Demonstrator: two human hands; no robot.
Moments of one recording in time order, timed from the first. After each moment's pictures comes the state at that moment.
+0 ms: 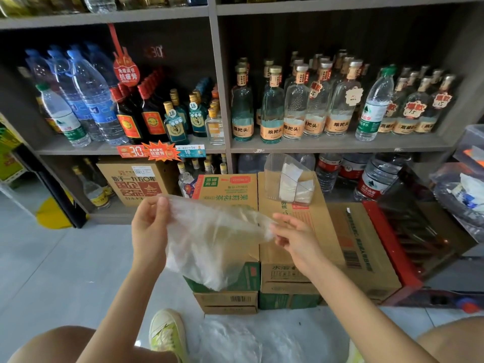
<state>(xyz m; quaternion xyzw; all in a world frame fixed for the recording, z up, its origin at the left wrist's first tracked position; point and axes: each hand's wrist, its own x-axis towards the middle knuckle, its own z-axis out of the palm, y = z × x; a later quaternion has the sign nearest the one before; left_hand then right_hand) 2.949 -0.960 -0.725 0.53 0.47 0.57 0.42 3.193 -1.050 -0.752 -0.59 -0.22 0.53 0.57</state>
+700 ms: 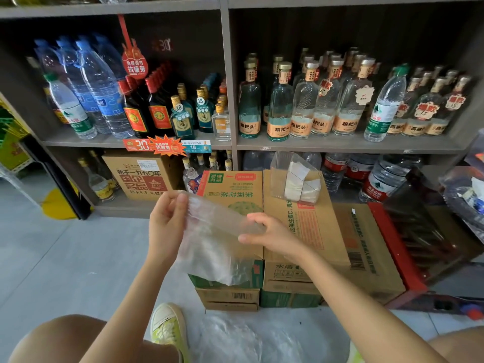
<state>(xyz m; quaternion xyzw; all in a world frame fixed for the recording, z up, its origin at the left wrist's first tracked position) 2.963 -0.964 -0.727 0.60 0.47 0.55 0.35 3.171 -1.016 -0.757 -0.63 -0.57 0.43 0.30</state>
